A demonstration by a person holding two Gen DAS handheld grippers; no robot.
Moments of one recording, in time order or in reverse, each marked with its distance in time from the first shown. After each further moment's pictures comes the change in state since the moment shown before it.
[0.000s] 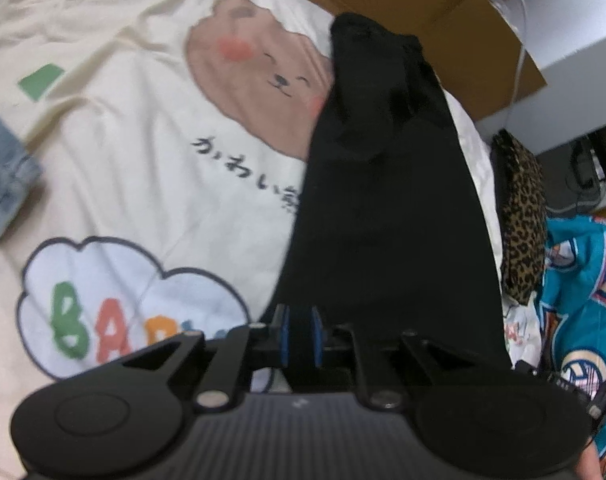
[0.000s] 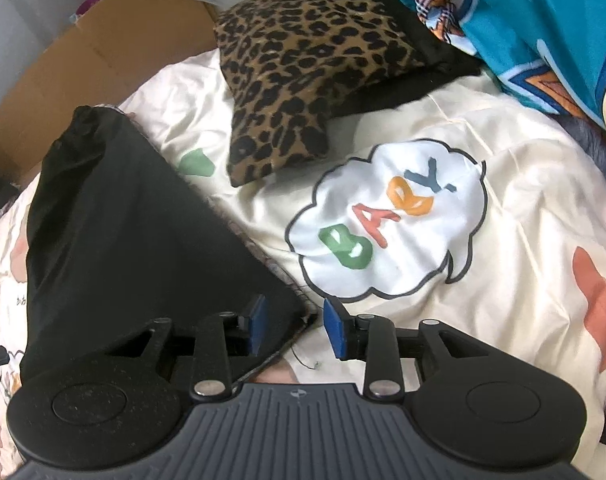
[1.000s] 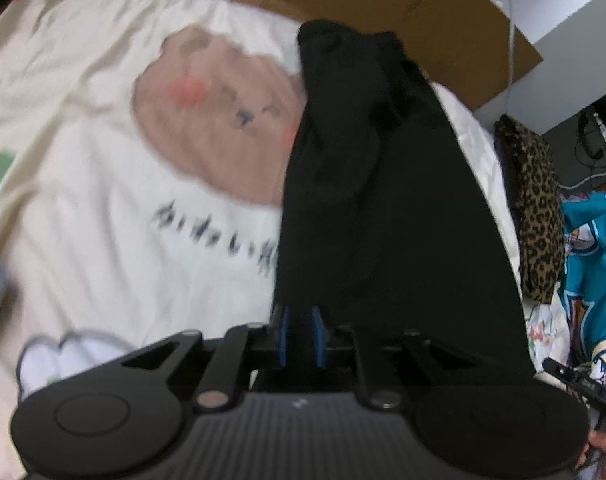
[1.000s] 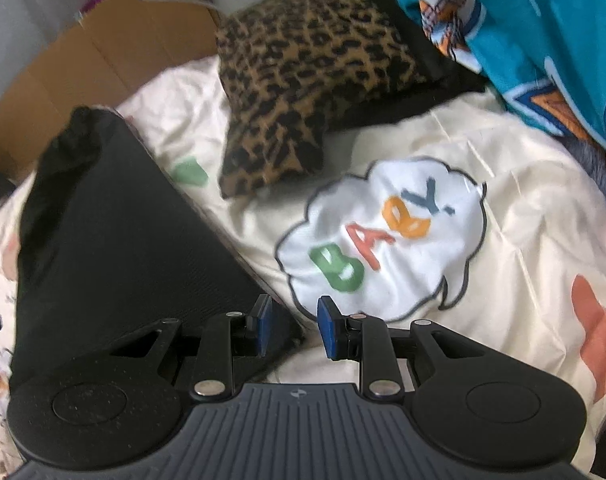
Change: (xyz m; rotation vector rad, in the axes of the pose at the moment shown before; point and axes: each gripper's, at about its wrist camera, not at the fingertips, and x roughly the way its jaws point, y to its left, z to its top) left arm 0.024 -0.036 0.040 0.146 -0.042 0.076; right arm 0.002 -0.001 0.006 -0.048 -0.051 -0.003
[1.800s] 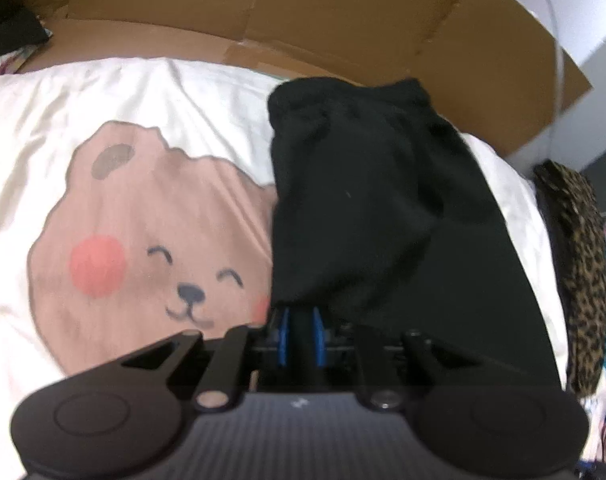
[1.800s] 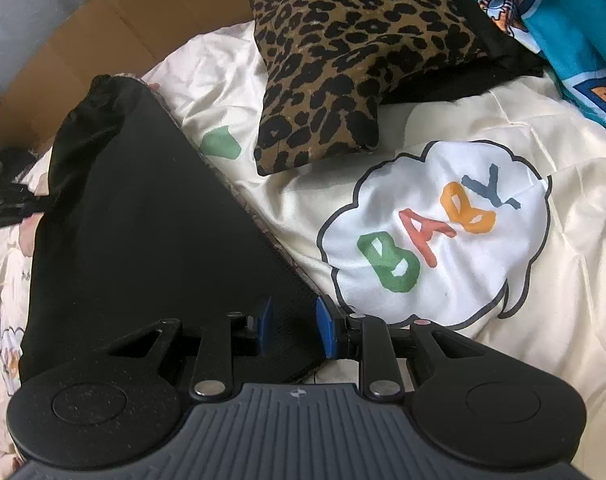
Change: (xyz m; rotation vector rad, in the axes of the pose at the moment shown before) left arm 0.090 -0.007 0.115 0.047 -0.064 0.077; right arm 0.035 0.013 0.003 -0.048 0.105 0.080
